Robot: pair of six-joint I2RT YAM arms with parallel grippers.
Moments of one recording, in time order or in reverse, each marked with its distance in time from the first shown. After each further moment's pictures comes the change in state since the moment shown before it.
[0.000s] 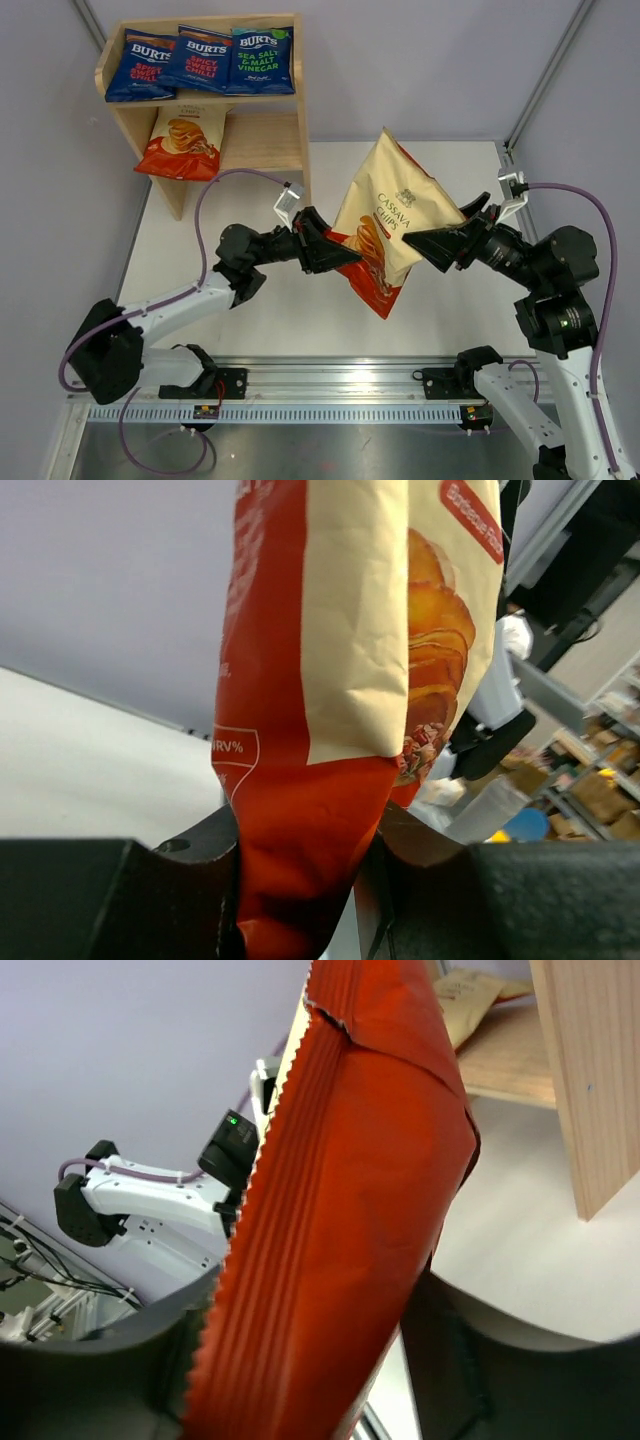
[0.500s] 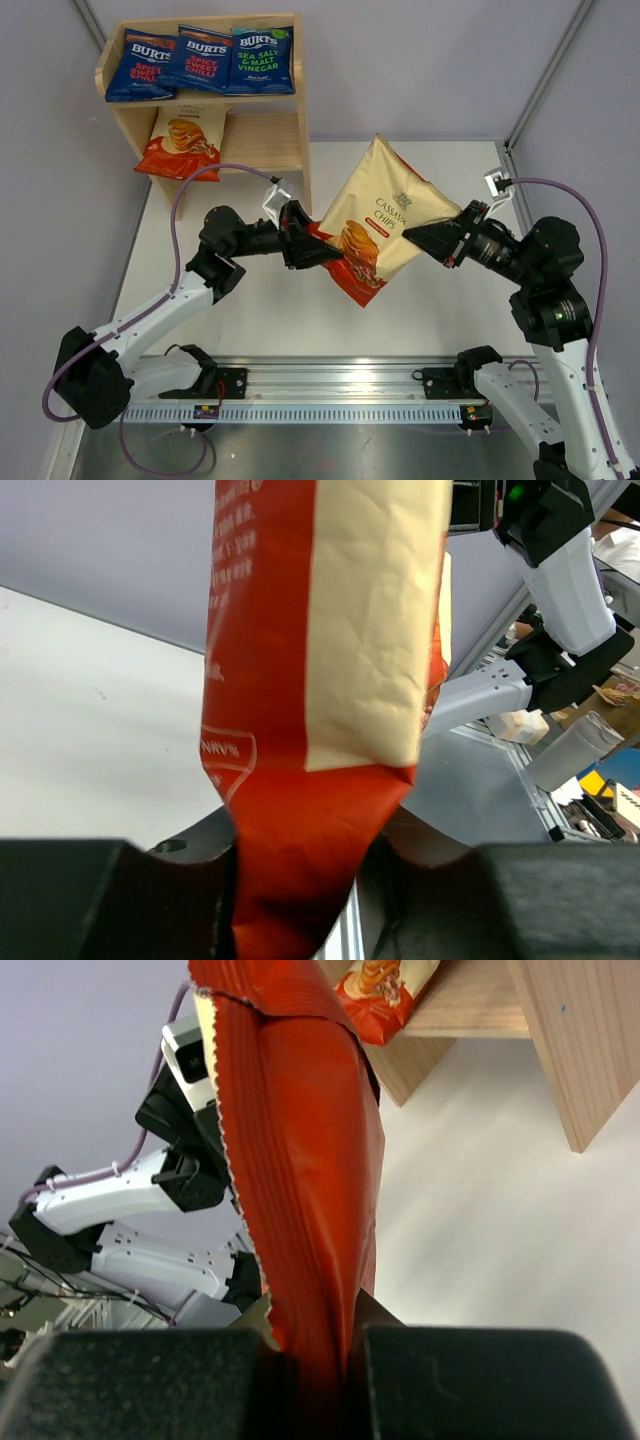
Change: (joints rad) left arm 0.127 -0.165 0.079 -0.508 0.132 0.338; right arm 0.002 0.027 0.016 -0.164 0.041 -0.006
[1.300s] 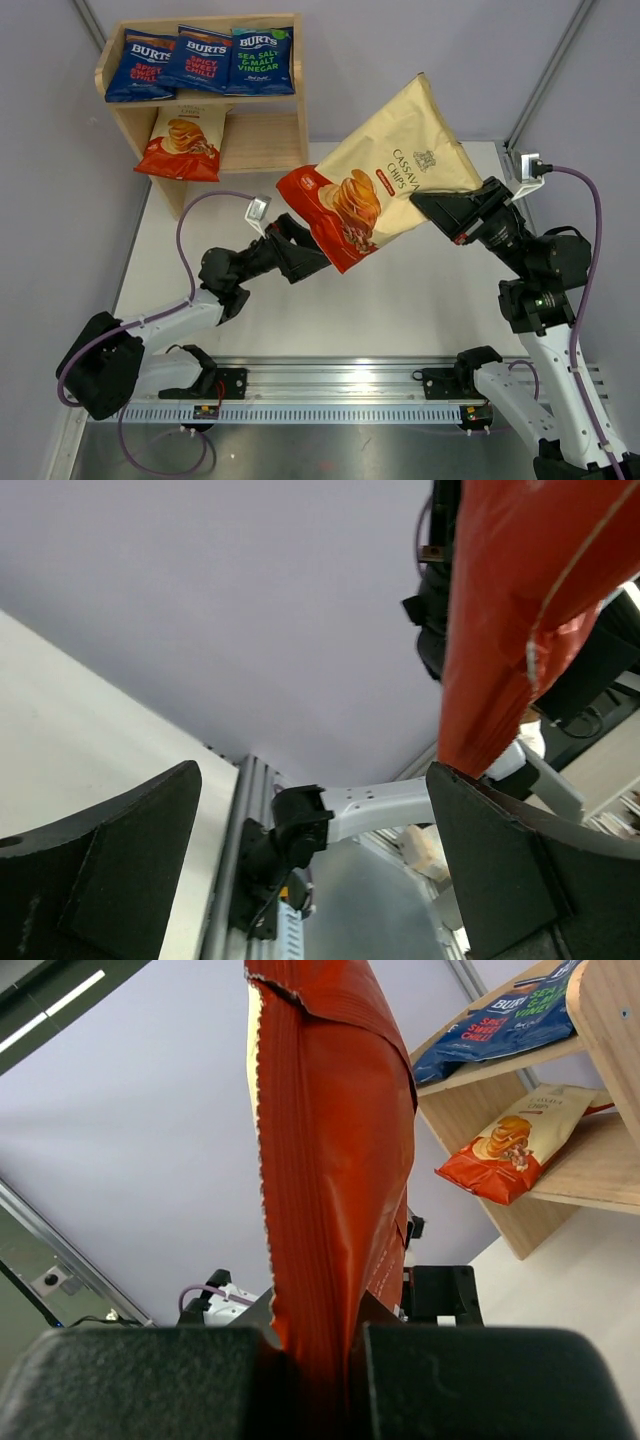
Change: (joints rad) left arm -0.012 0.045 -0.324 0.627 -0.275 -0.489; right arm 0.000 0.032 -0.130 0.710 0.061 0.451
